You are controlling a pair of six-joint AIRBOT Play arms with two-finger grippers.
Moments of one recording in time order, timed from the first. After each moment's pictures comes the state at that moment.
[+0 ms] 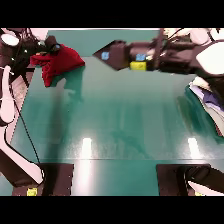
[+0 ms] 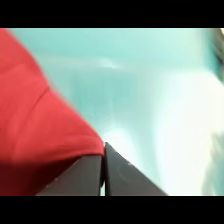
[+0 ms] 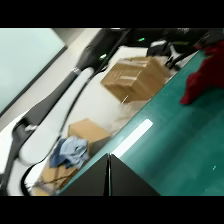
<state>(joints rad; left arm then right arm) 0.13 -1.86 2.02 0.70 -1.08 -1.31 0.57 -1.16 1.52 -0.71 0.78 1.41</state>
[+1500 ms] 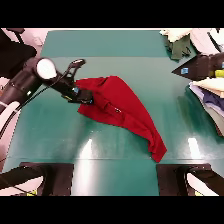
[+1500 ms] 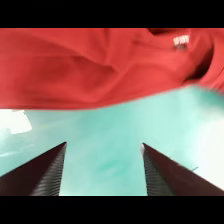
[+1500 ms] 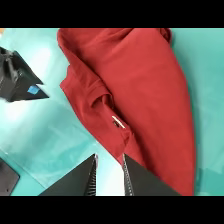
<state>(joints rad) -0.35 -1.25 1.24 1.16 -1.24 -1.65 0.07 -0.98 1.52 -0.94 1.48 1.46</state>
